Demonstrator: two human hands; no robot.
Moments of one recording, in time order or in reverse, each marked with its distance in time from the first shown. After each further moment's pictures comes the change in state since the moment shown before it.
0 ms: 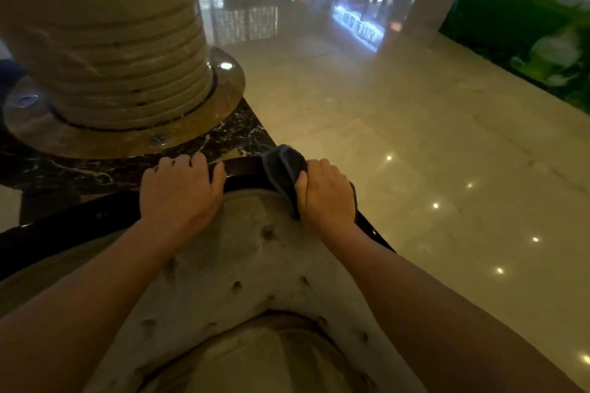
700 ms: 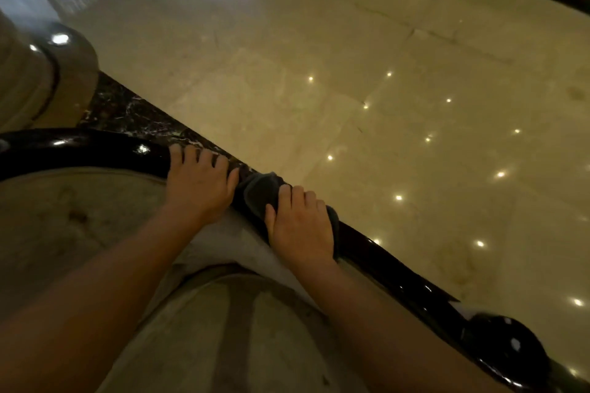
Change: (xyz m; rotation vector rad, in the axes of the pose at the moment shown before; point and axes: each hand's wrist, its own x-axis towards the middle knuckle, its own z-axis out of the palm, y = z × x) left_hand -0.057 0.273 0.107 0.338 -0.165 0.635; right_hand -0.219 0.169 -0.044 -0.215 -0.118 0.468
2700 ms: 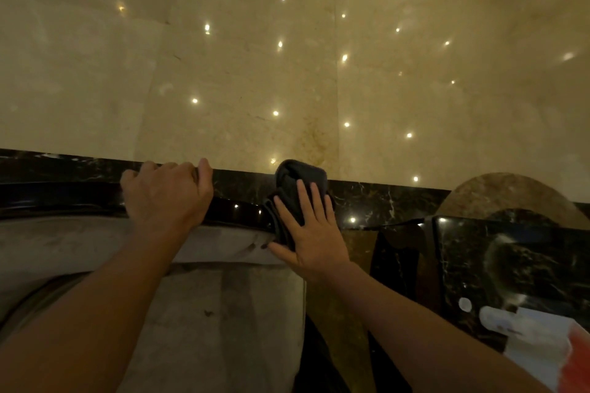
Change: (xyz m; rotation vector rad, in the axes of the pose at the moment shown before) left_hand -0.082 0.296 -0.044 -0.359 0.060 0.340; right_hand -0.276 0.266 -0.053 -0.096 -0.275 0.373
